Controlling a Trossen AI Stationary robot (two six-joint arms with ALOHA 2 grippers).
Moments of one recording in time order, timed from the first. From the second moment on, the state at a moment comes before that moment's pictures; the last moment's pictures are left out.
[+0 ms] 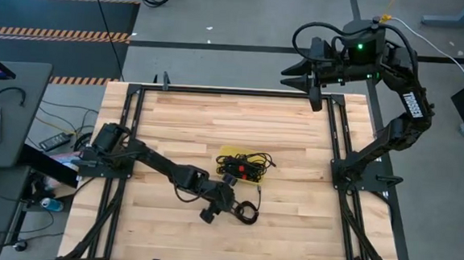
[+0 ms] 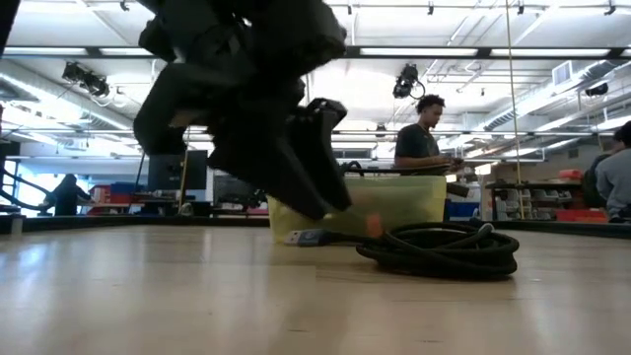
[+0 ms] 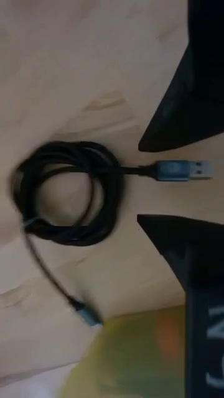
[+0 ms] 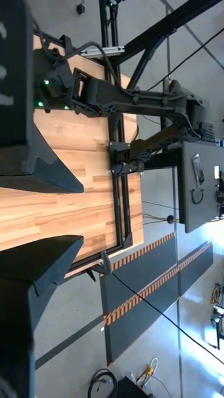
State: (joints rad) left arm -0.31 1.92 1.12 -0.03 -0.04 0.29; right arm -0.32 1.50 2.33 -1.23 -0.20 -0.11
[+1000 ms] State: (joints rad) left arm -0.30 2.00 1.17 -0.05 -0.05 0.28; right arm -0.32 1.50 2.33 -1.25 -0.15 -0.11
